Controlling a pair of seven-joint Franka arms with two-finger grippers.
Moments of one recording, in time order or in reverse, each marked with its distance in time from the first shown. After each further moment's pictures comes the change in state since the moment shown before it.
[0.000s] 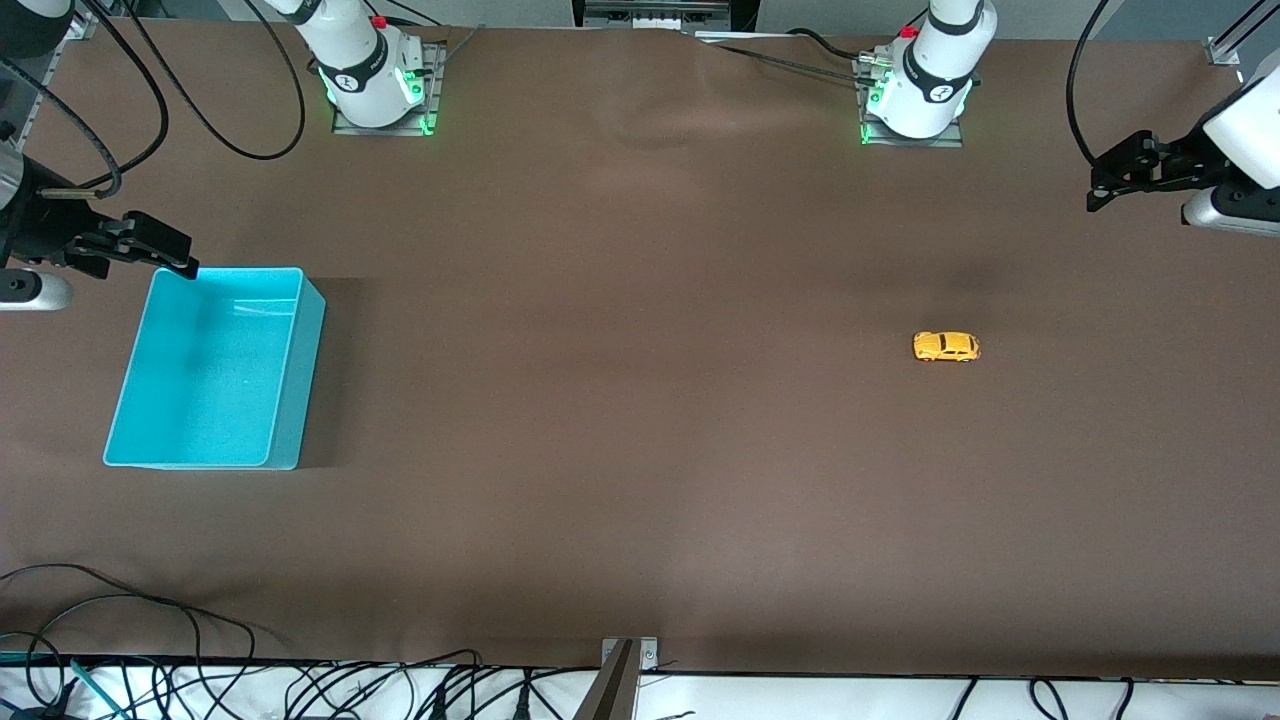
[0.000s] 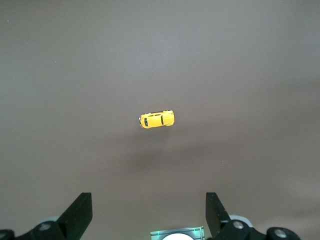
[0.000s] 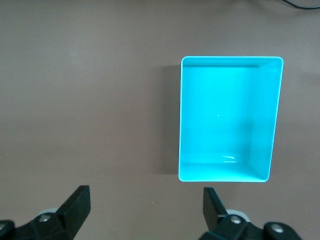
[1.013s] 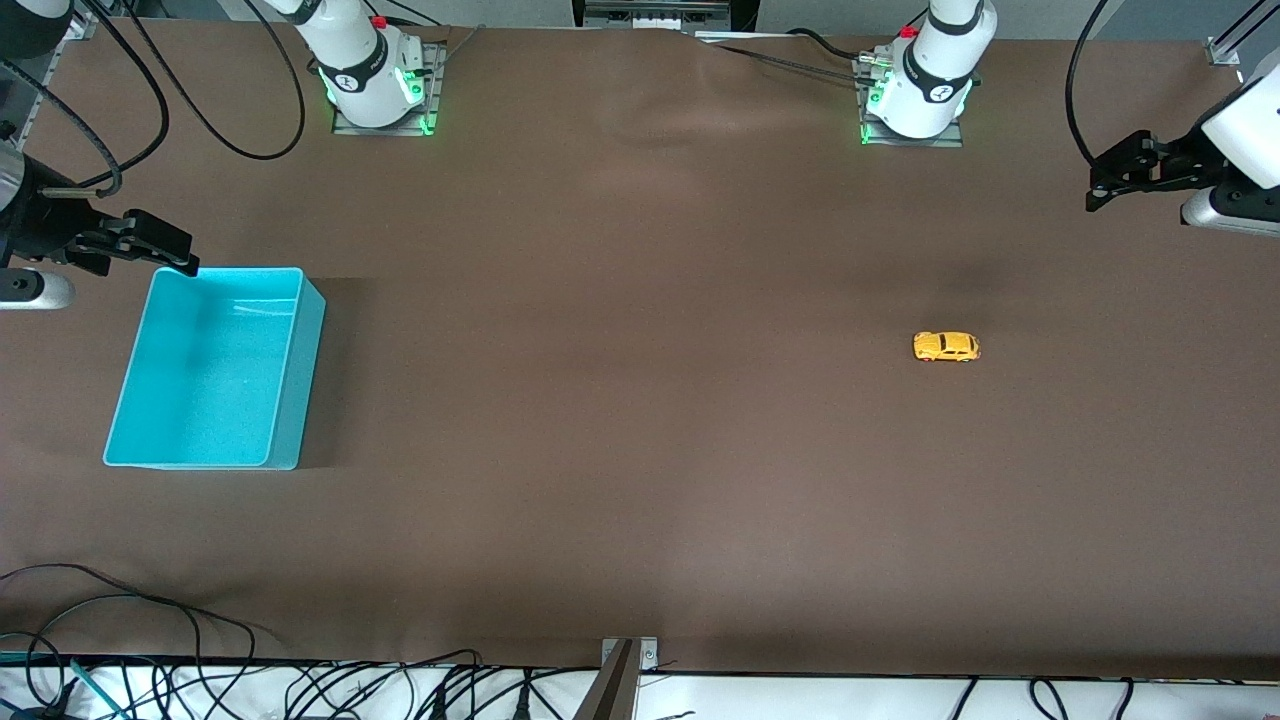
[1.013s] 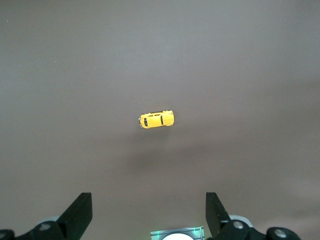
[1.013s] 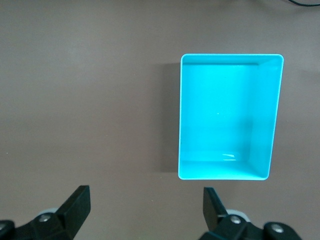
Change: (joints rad) left arm -0.001 0.001 -0.001 0.000 0.000 0.000 0.000; right arm 0.000 0.000 -0.002 0.000 0.000 -0.004 0.000
